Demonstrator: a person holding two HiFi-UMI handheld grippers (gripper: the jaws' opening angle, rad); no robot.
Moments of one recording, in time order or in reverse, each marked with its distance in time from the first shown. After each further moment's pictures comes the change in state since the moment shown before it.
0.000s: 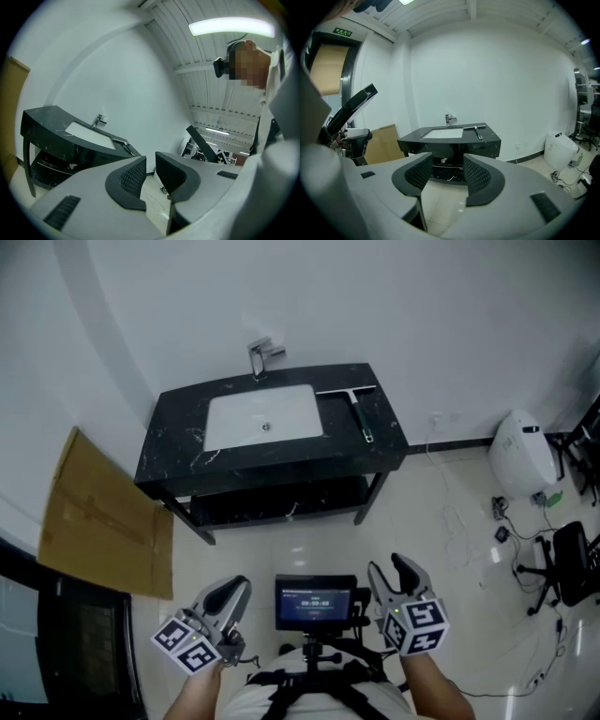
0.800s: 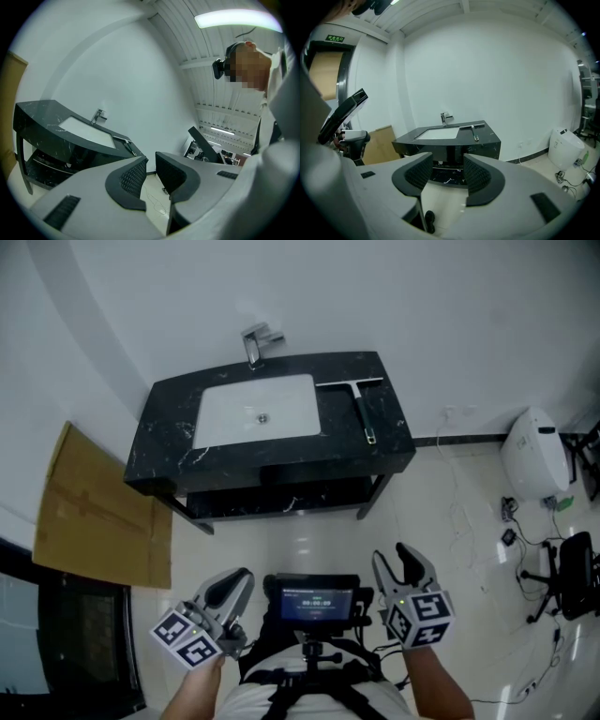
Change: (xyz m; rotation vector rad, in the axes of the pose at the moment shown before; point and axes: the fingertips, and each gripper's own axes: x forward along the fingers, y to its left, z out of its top) left arm 0.082 0.015 0.000 -0.036 0.029 0.031; right arm 0.060 -0.067 0.022 0.032 0.025 0.032
